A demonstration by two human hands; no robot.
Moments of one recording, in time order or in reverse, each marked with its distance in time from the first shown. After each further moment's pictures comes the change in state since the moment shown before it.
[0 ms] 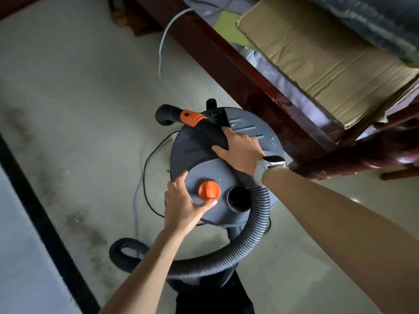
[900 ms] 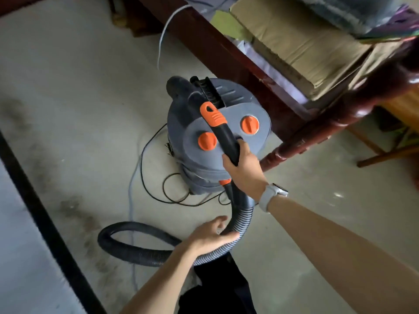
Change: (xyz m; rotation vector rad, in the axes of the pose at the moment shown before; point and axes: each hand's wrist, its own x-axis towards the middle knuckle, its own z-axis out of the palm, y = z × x) left_hand -0.142 -0.063 0.050 0.037 -0.830 -0.032; right_hand -0.171 -0.029 0.038 0.589 0.186 0.205
